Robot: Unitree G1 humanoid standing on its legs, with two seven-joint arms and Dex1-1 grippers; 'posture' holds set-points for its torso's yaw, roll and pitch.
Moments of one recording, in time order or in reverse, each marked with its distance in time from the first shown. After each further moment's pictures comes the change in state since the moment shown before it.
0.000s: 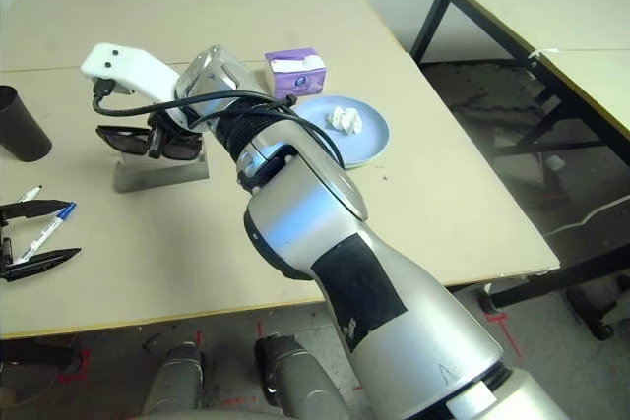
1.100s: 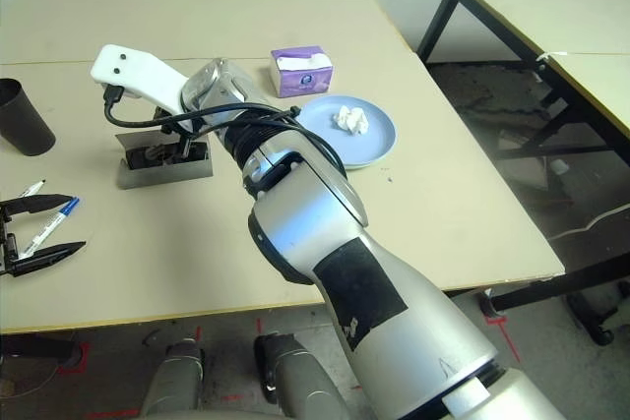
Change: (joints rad) left arm -0.050 -0.023 -0.021 -0.030 0.001 0.022 0.037; right arm 0.060 -0.003 -0.024 0.003 -0.069 -0.085 -0.046
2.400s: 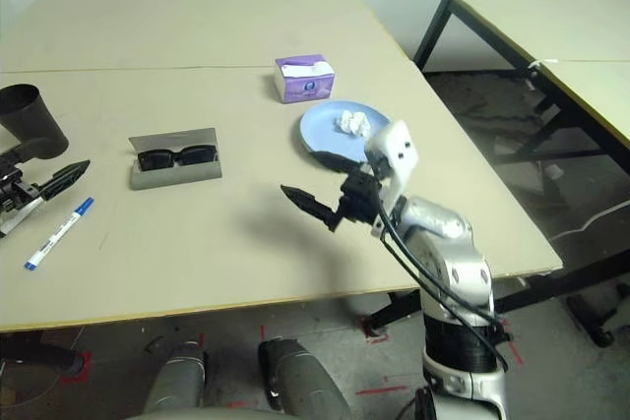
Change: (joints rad) left arm -0.271 -0.124 -0.049 0.024 0.119 0.241 0.575; right arm 1.394 -0.509 -0.522 -1.495 0.529 0.098 0.013
